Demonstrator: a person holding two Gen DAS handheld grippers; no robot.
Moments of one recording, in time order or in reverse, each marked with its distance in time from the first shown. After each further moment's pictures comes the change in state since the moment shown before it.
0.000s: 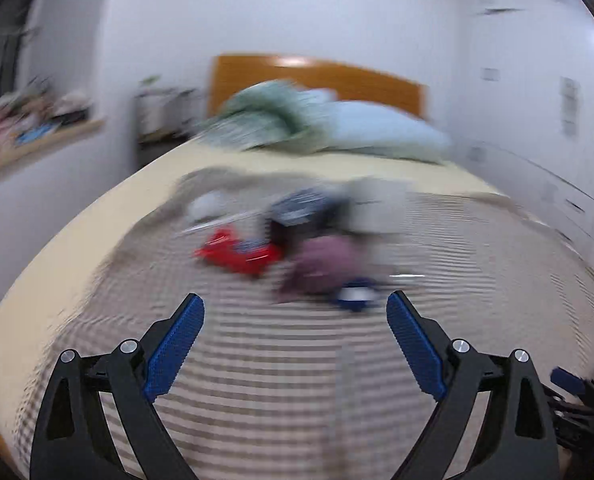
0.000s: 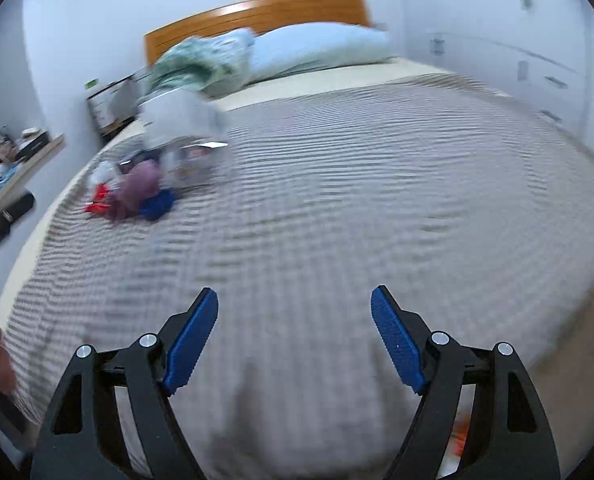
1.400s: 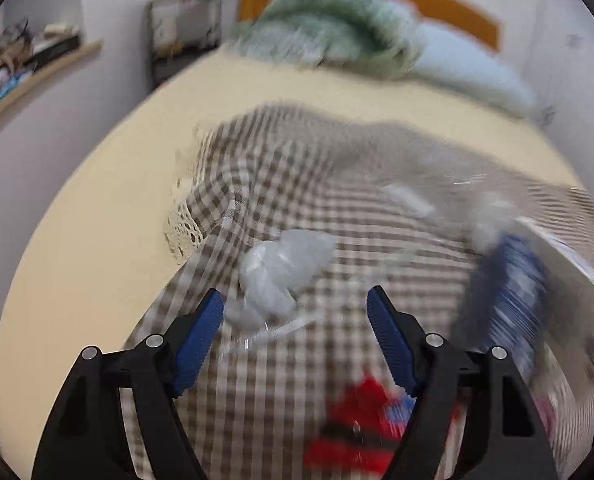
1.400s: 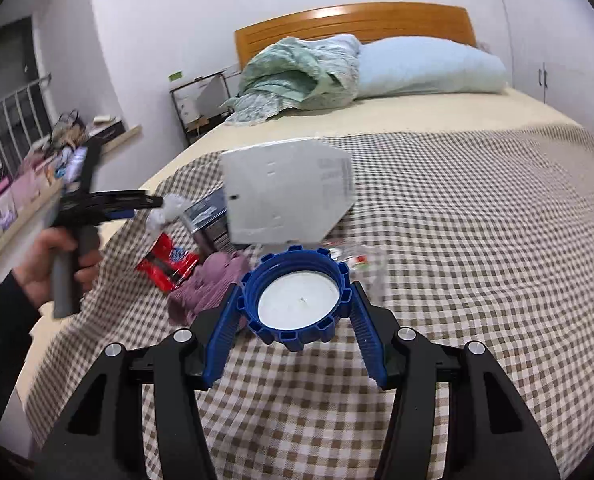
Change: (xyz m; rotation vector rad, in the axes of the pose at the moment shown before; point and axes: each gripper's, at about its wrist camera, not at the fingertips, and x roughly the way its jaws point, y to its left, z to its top) left arm 0.286 0.107 0.150 -0.026 0.394 0.095; right arm 0.079 0.054 0.118 -0.136 -0.042 0.282
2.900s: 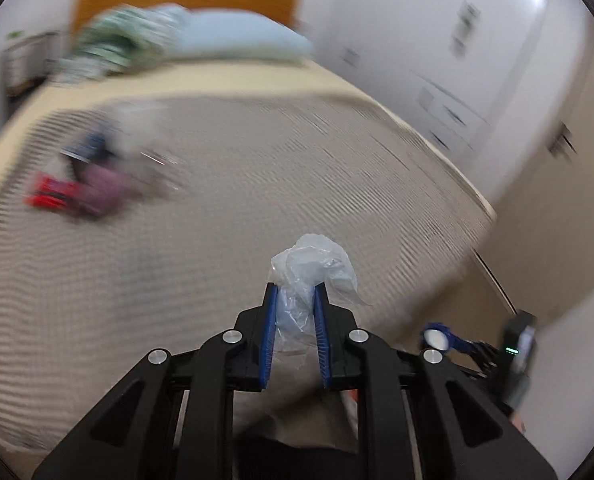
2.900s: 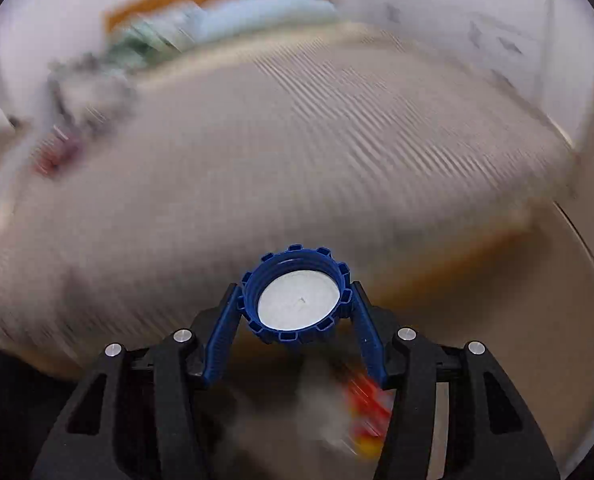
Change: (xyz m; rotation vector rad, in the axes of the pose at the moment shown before) left arm -0.323 -0.277 -0.318 0.346 0.028 -0.545; right arm -0.256 -0.173 -0.231 0.195 0.223 -0.451
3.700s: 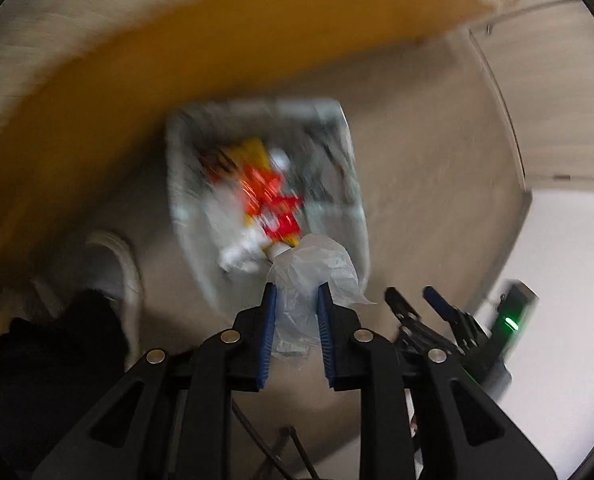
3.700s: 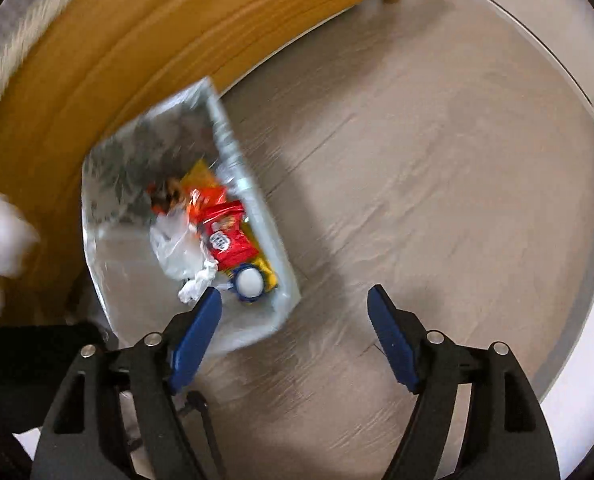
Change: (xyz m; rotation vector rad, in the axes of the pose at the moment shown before) left arm 0.320 -0.202 -0.196 -0.002 0.848 -0.078; right arm 0.077 -0.206 -0.229 0.487 0.414 -0.138
